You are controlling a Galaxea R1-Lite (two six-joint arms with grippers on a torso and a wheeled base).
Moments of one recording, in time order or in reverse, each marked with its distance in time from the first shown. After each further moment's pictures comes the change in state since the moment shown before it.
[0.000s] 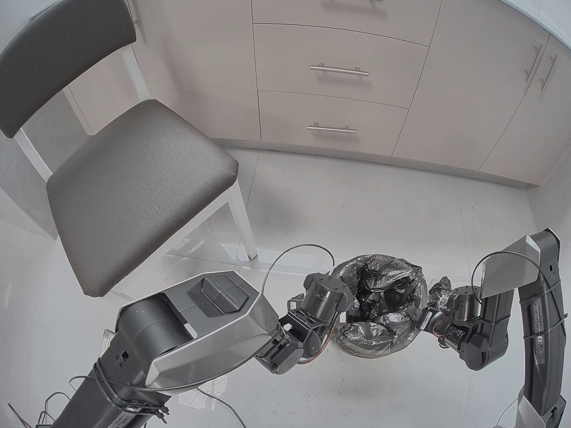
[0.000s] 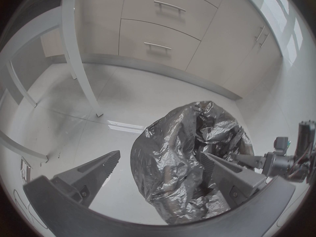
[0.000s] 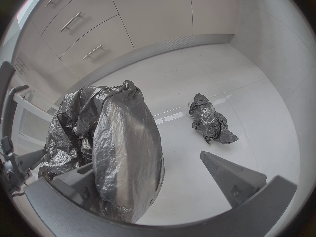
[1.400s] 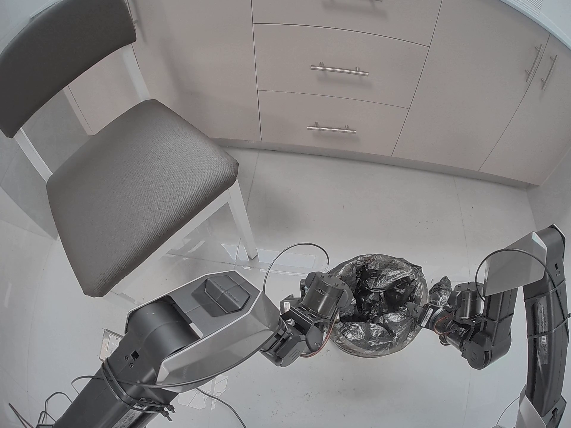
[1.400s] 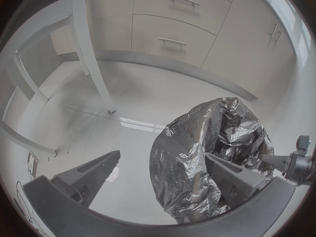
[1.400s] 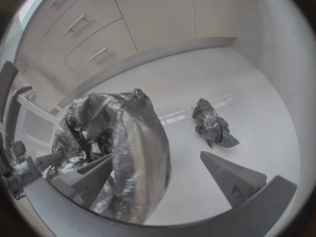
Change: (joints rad) left arm 0.021 0.056 -0.108 0.127 0.090 -0.053; right arm 0.013 -0.045 0.022 0.000 -0.001 -0.004
